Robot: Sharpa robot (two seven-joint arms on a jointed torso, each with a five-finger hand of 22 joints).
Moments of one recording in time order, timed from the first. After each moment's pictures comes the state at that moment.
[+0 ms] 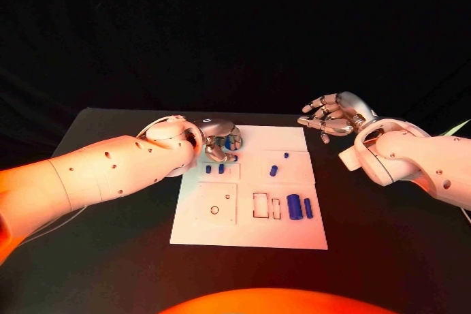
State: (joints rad) left arm 1.24 -0.53 -0.08 1.21 -1.47 -0.11 0.02; left_hand 1.38 -0.27 0.61 0.11 0.07 0.74 0.17 0.38 0.53 0.80 0.12 0.57 0.30 1.11 0.06 1.12 0.84 0.18 0.95 0.15 0.95 0.68; right arm 1.30 -0.95 -0.15 1.54 -0.75 -0.59 0.06; right_hand 1.40 -0.10 0.06 0.29 0.13 0.78 0.15 0.37 0.42 1.09 0.08 0.46 0.48 1.44 -0.01 1.14 1.14 0.13 1.35 0.09 0.55 1.02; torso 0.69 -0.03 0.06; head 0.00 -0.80
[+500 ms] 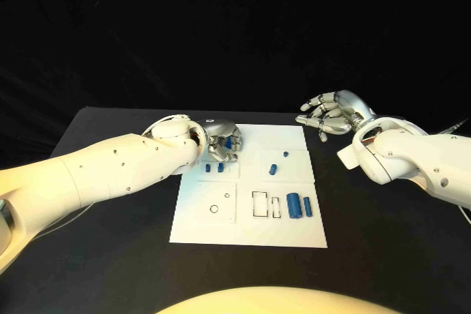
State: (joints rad) left arm 1.24 -0.49 -0.09 1.16 -1.47 -0.08 0.02; left_hand 1.39 -0.26 0.61 0.11 0.07 0.78 0.17 0.37 0.50 0.81 0.13 0.56 0.27 1.15 0.05 1.18 0.85 0.18 0.95 0.15 0.95 0.68; right arm 1.30 -0.95 -0.15 1.53 -0.76 -0.59 0.06; right_hand 1.40 -0.10 0.06 0.29 0.13 0.78 0.15 0.37 0.42 1.09 0.09 0.45 0.47 1.42 0.00 1.13 1.14 0.13 1.35 0.10 0.53 1.01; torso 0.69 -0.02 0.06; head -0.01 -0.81
